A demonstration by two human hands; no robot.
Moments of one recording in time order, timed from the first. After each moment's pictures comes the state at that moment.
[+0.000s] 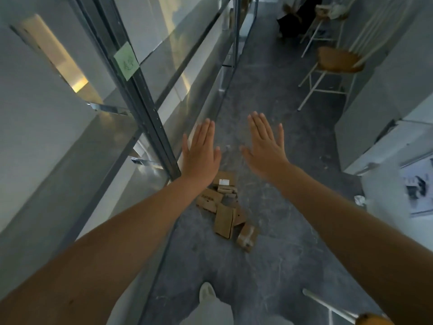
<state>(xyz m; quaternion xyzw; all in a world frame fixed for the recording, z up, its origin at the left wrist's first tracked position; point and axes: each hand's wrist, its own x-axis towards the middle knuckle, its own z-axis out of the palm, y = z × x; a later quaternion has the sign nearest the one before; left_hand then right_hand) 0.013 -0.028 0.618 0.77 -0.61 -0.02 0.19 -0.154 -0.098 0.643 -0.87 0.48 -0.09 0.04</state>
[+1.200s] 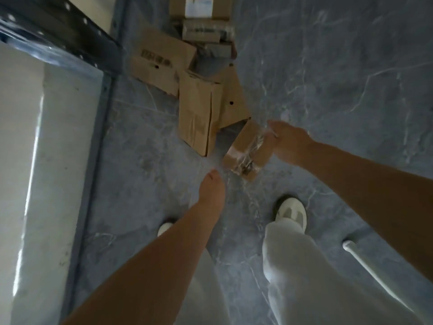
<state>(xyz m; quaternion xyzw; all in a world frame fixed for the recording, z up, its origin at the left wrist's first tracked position) -0.153 -0.023 -0.096 0.83 0.00 -0.53 0.17 -0.278 -0.187 -0.104 -0.74 0.49 0.24 0.39</state>
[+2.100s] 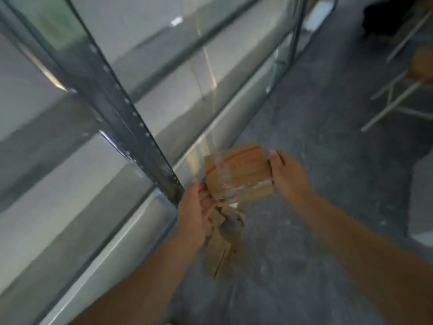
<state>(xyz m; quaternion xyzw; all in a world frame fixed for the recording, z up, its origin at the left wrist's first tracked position) -0.081 -0.174 0.466 0.59 0.07 -0.39 0.70 -0.187 -0.339 0.479 -0.74 0.50 -0.18 0.42</state>
